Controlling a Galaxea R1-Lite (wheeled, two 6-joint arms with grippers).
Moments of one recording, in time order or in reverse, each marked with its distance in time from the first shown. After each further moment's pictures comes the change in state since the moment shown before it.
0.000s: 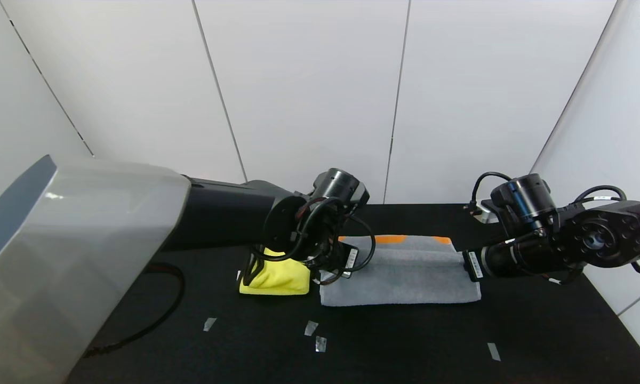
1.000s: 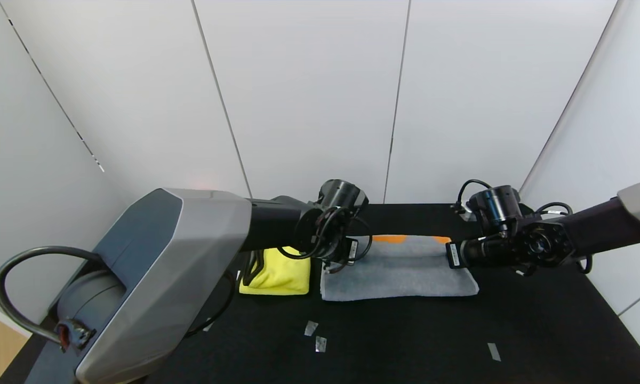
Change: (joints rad) left arm 0.060 0.227 -0.219 -0.058 0.043 -0.055; right arm -0.044 0.232 -0.104 -0.223 -0.013 0.021
